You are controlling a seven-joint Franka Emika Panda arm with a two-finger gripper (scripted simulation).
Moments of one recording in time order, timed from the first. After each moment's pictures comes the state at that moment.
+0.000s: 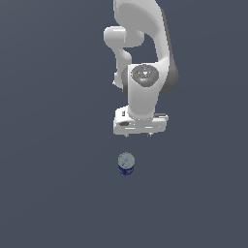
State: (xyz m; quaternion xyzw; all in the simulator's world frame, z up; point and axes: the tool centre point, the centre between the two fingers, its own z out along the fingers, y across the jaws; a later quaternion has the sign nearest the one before) arm 0.004 0.061 0.155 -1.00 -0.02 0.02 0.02
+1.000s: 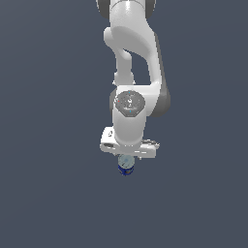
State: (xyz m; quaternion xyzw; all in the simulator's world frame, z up) arm 0.085 0.015 0.128 -1.00 0.07 0.00 0.00
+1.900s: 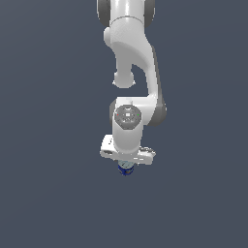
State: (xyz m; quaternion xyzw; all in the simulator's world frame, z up) arm 0.092 0.010 0.089 -1.00 0.09 0.00 0.00
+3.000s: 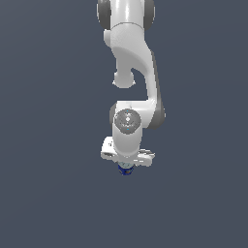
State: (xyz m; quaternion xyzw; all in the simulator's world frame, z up) arm 0.093 0.009 0.074 -1.00 0.09 0.00 0.00
